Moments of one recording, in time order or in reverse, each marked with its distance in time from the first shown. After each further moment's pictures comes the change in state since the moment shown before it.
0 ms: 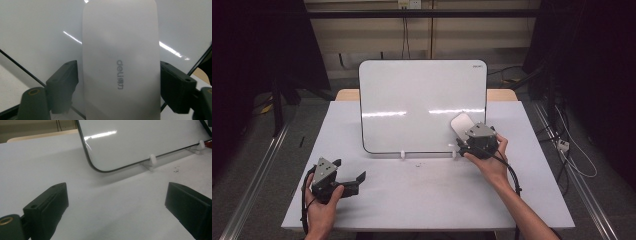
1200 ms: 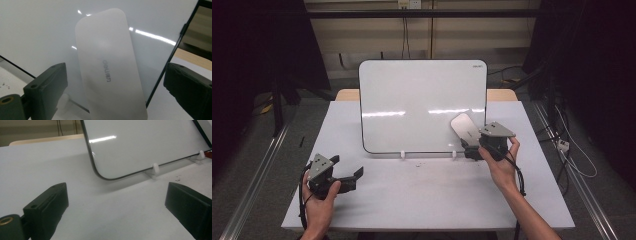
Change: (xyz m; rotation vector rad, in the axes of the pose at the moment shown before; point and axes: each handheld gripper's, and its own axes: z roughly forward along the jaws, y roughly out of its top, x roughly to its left) left arm 0.012 0.005 0.001 -0.041 -0.004 -0.046; right arm -0.016 -0.005 -0.026 -0.073 0.031 0.186
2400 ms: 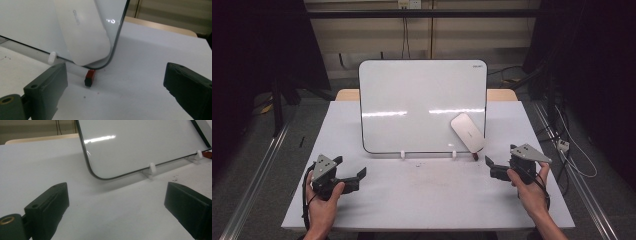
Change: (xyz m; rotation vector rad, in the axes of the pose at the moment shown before) left arm -0.009 -0.001 0.004 0.012 -0.003 0.012; right arm -0.030 -0.062 -0.058 -0.003 -0.024 0.131
